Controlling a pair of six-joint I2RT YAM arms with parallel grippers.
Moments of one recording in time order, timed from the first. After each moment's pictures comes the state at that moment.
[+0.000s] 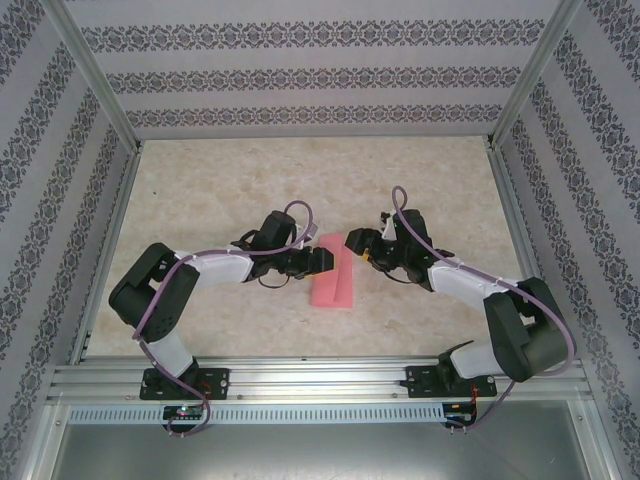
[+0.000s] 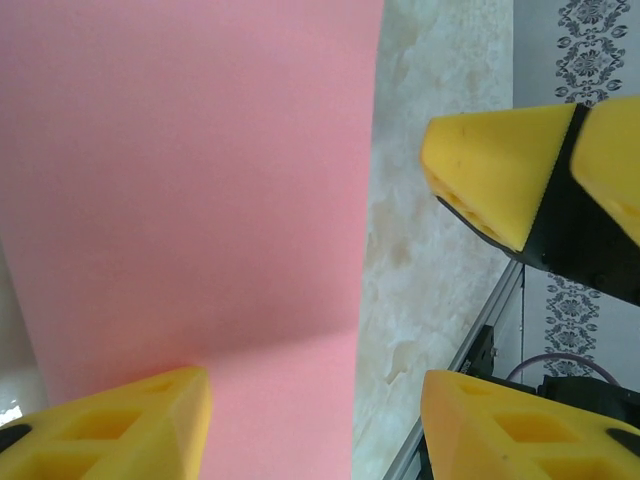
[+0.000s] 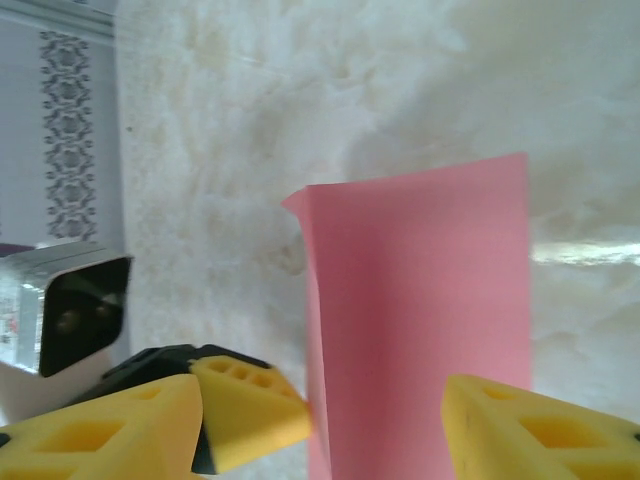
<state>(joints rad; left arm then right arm) -0.64 1.71 0.85 0.11 0.65 -0.82 0.39 1.40 0.60 0.13 -0.50 0.89</state>
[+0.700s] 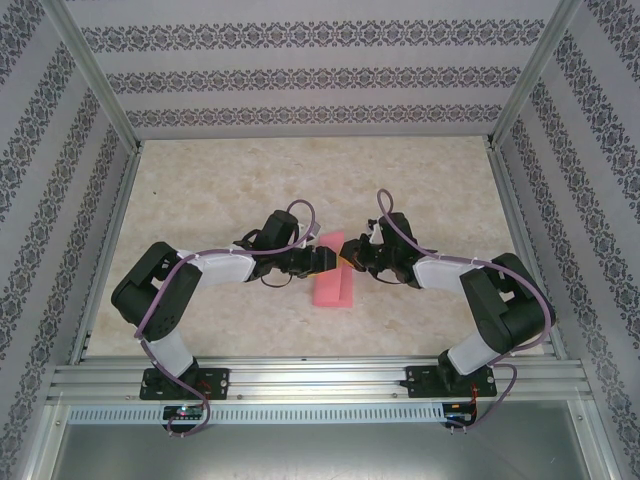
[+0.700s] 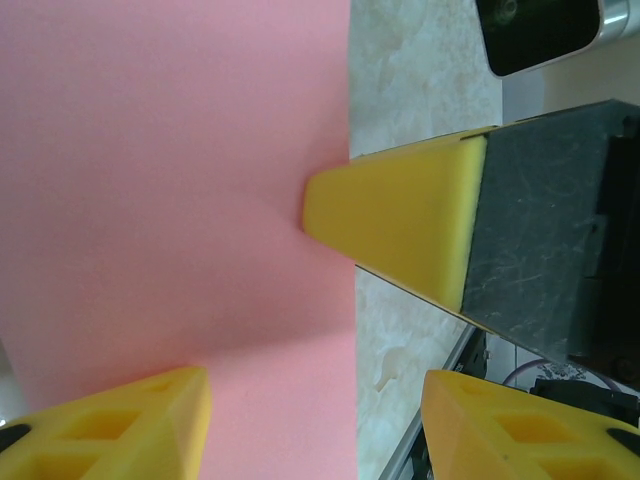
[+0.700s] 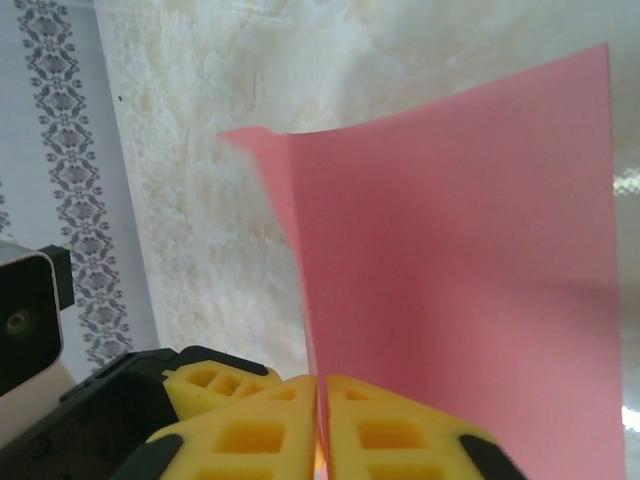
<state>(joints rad) -0.64 1.72 0.86 0.12 0.65 -0.84 0.44 1.57 0.62 0.24 -0.55 1.01</state>
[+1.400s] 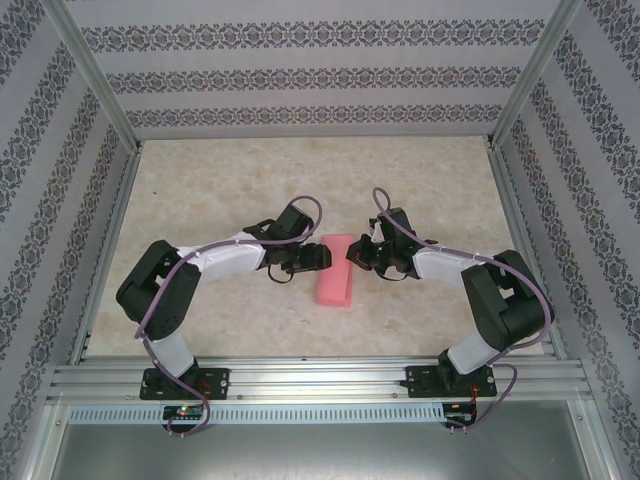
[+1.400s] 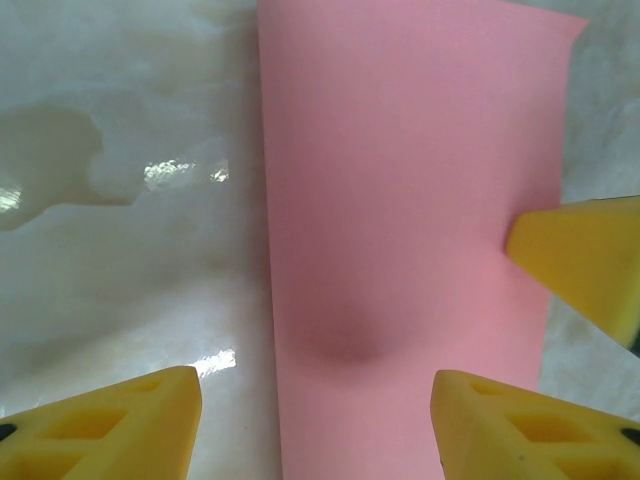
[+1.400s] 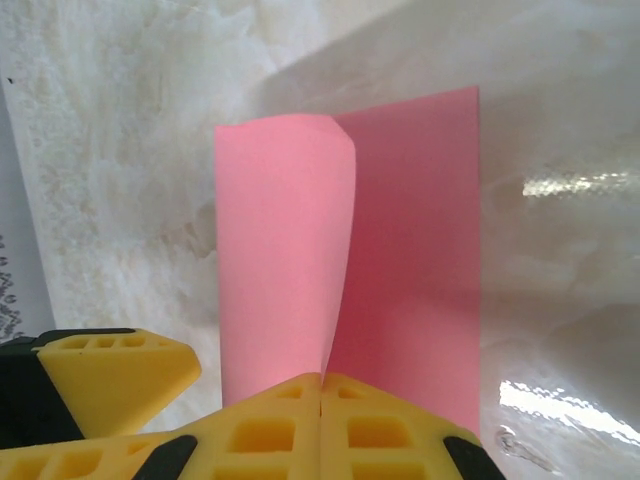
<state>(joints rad) -0.69 1.76 1.06 -0.33 0.27 -0.76 0.42 1.58 0.71 0.00 -0.48 0.82</state>
